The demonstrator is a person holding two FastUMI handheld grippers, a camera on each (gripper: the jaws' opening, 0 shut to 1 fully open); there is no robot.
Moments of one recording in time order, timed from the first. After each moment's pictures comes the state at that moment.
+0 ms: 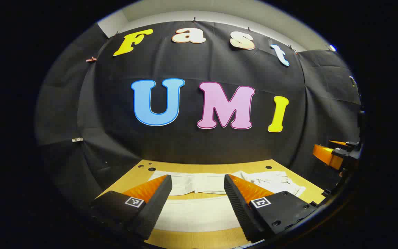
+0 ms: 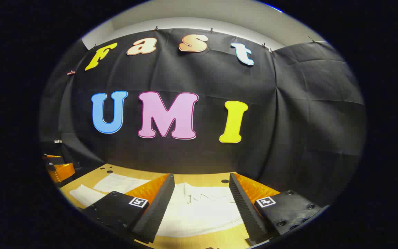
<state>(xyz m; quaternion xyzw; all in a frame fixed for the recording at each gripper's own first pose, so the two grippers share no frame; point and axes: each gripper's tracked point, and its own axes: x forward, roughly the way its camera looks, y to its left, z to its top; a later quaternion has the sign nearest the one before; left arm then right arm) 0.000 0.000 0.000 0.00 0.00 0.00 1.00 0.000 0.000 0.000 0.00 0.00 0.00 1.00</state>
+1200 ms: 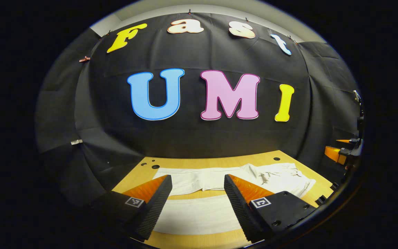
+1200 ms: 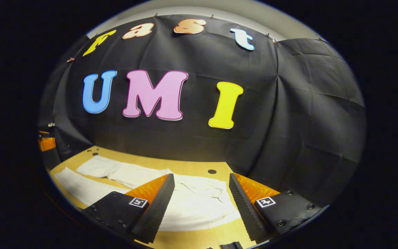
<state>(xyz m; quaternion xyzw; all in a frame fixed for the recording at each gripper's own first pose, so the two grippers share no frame) 0.040 0.016 -0.022 0.02 0.05 0.00 1.00 0.057 -0.087 -0.084 -0.06 0.08 0.00 0.99</state>
